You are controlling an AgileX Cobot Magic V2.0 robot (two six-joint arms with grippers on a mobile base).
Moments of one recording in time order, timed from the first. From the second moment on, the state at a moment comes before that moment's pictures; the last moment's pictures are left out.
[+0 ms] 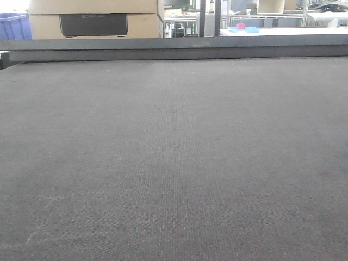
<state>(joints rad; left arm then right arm) 0.00 0.07 -0.21 -0.14 -0.23 -0.08 0.05 0.17 -0.36 0.09 -0.30 -0.05</state>
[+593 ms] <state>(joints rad) 0.00 0.67 -0.96 0.03 0.55 -0.08 0.05 0.76 -1.01 0.11 0.61 -0.05</state>
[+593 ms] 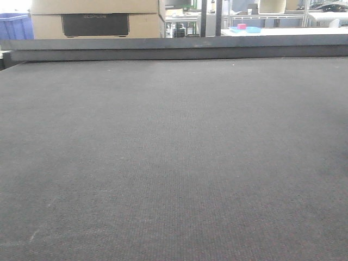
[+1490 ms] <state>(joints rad) 0.00 1.27 -1.06 -0.01 0.82 -0.08 0.07 1.35 -1.07 0.12 1.04 -0.02</state>
